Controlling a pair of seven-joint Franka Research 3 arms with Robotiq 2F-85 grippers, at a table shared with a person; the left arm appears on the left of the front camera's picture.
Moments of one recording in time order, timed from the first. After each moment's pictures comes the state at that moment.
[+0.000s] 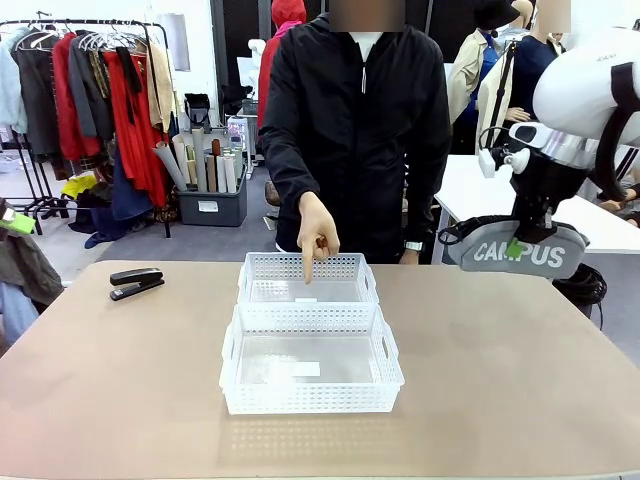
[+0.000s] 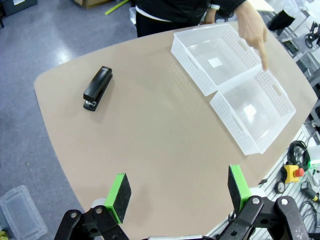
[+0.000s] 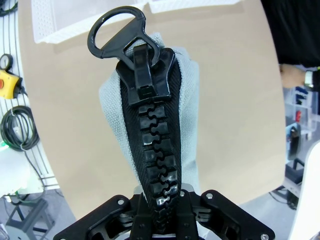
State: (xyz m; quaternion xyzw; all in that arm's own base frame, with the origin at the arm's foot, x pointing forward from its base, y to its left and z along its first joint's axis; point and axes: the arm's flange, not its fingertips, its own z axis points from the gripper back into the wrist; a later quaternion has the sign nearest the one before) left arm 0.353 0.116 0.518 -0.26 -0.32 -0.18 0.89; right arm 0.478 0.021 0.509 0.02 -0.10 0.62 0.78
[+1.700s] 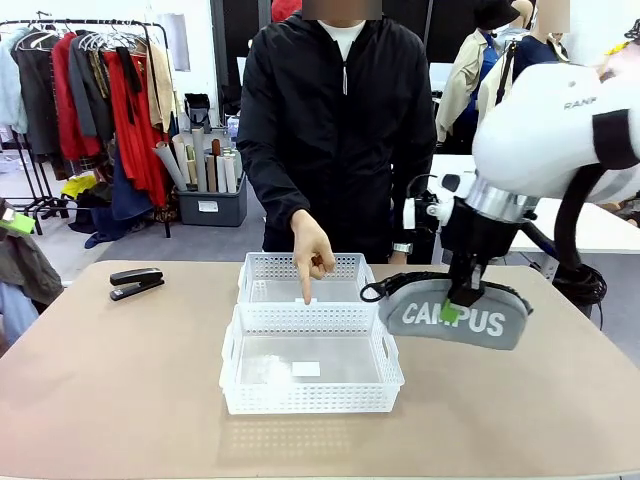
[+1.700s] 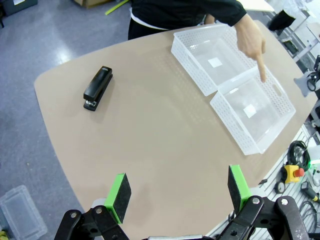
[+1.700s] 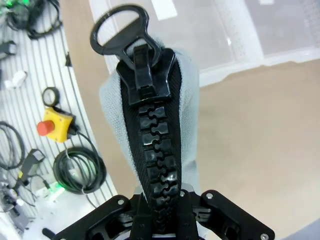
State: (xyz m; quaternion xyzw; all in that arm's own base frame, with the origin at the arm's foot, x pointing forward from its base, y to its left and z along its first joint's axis) left arm 0.353 0.116 0.518 -0.26 -0.32 -0.18 0.89; right arm 0.382 0.168 0.462 0.07 -0.05 0.59 0.80
